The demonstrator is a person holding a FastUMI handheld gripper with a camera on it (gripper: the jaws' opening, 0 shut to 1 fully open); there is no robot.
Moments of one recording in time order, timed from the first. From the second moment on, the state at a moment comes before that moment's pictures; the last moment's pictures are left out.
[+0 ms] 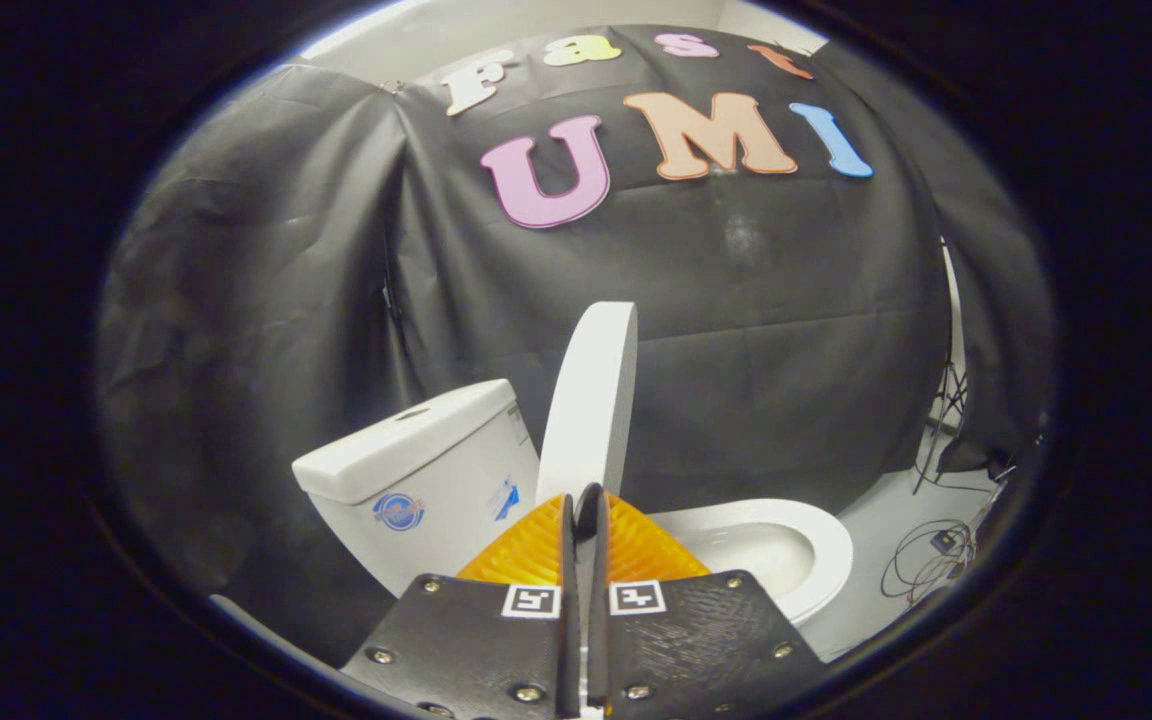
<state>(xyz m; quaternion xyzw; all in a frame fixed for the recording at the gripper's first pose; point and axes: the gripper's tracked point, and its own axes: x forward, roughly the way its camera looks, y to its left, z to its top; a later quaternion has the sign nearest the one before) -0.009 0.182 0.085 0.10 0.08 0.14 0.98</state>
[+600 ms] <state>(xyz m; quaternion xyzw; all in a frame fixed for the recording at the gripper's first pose) -0.013 0.232 0.096 0.10 0.05 0.16 0.98</state>
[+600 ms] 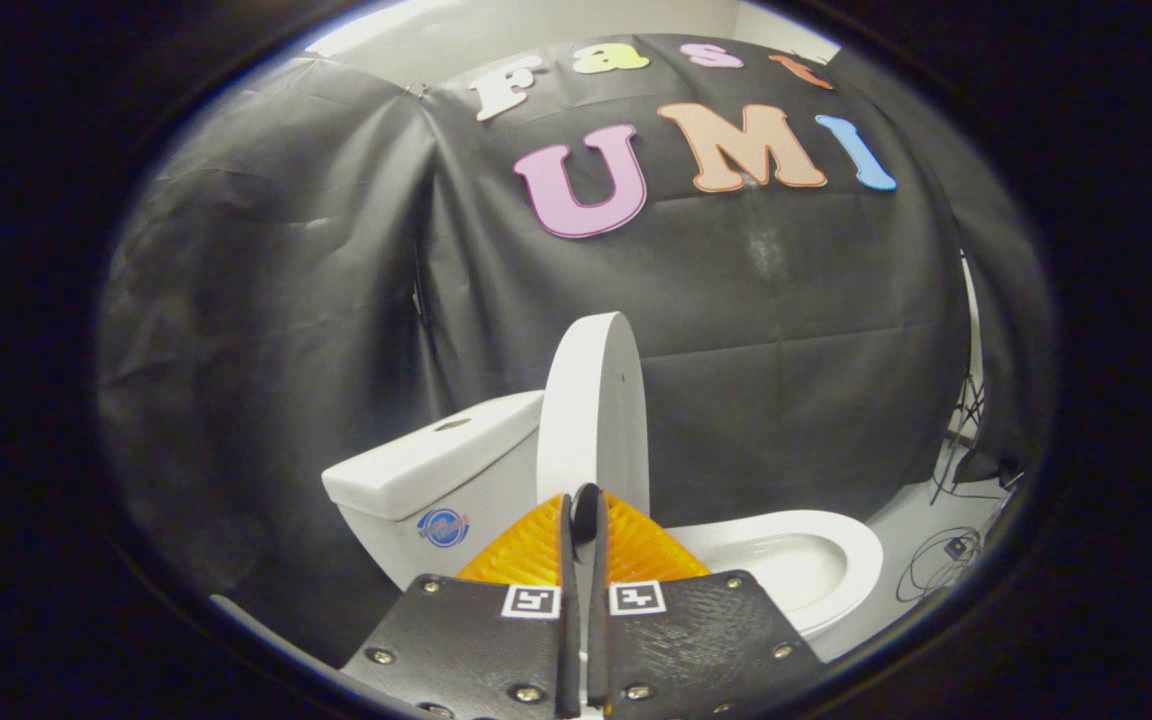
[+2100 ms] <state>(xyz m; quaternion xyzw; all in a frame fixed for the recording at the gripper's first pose) -0.021 0.303 0.092 0.08 0.03 0.21 0.97</state>
